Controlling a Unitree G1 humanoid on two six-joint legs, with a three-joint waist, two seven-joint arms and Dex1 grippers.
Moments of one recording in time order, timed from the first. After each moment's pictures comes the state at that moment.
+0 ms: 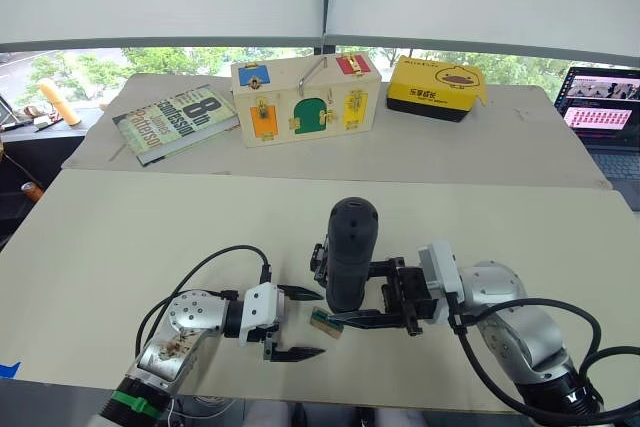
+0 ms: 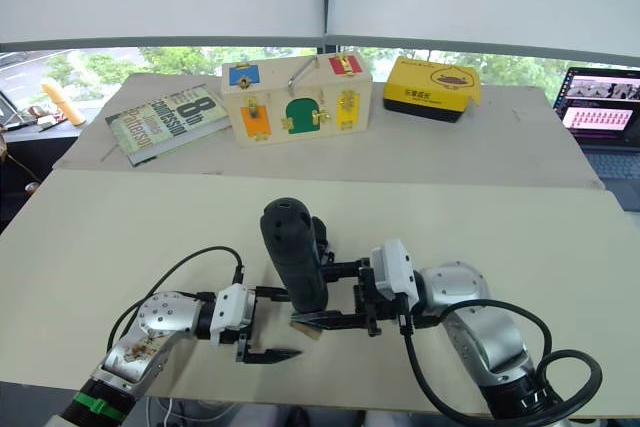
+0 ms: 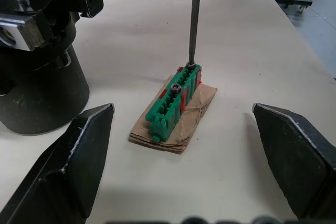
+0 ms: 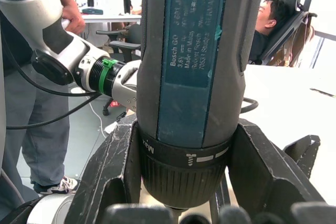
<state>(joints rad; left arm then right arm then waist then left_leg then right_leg) -0.10 0.55 -0.30 -0.02 -0.22 -0.12 -1.20 -0.18 -0.52 0.19 -0.42 0.55 0.17 1.18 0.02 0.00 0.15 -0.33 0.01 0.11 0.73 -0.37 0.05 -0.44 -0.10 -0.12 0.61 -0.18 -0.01</state>
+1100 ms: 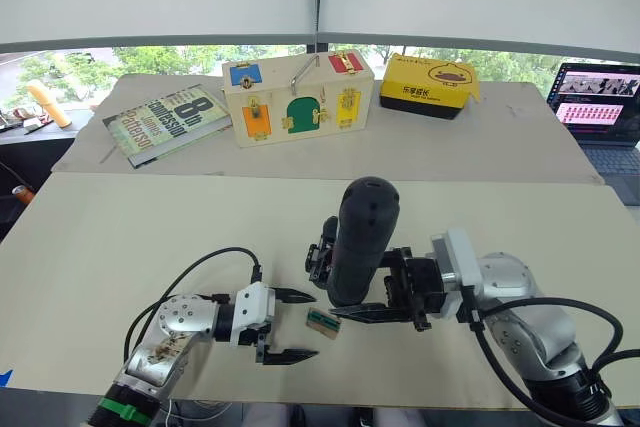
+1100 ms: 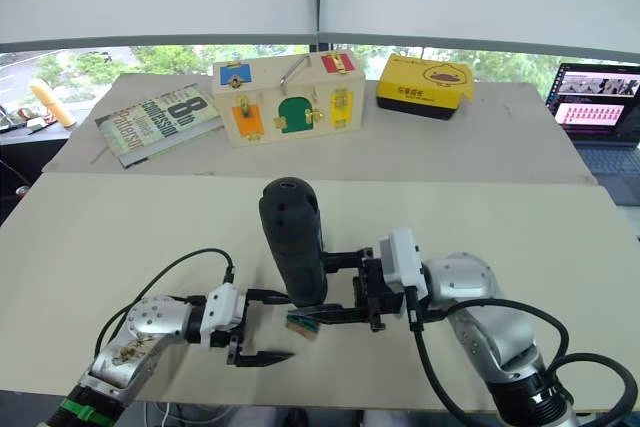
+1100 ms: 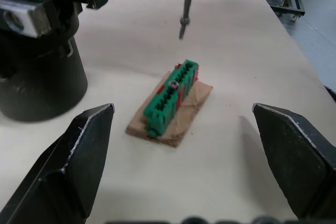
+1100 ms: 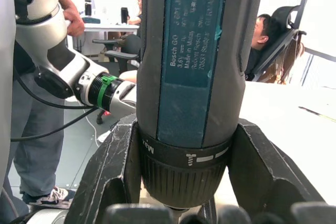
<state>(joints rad) -0.04 0.60 -0.23 -0.07 -0.32 -0.06 -1.22 -0.22 -0.56 0.14 -0.52 0.65 0.24 1.14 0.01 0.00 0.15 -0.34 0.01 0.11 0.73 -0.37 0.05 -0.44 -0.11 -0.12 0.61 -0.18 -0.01</state>
